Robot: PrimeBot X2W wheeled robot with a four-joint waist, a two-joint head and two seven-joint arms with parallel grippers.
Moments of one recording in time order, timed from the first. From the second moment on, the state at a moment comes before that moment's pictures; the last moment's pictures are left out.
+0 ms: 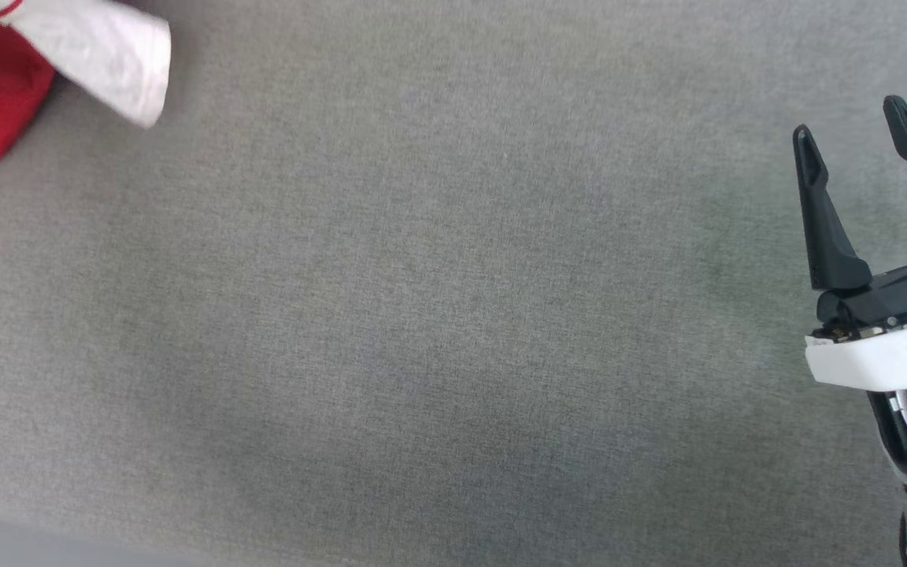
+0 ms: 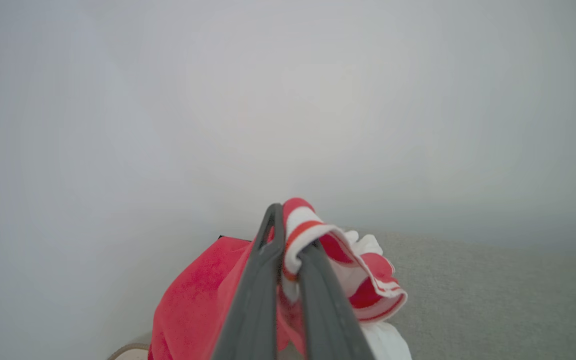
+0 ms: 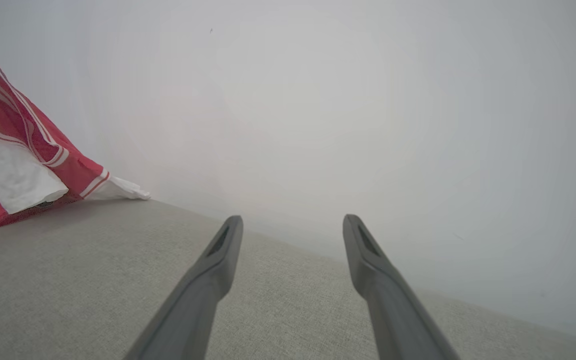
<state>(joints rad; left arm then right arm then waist) -1.35 0.48 -0.19 1.12 -0.36 -0.07 0.06 -0.31 -0.31 0.06 -0.16 0.21 0.13 -0.12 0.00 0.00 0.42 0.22</state>
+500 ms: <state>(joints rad) -1.37 0.47 -0.33 0.88 -0.35 -0.12 0.20 -0.28 -0.25 0.02 -0.11 0.22 0.13 -0.18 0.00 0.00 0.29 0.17</state>
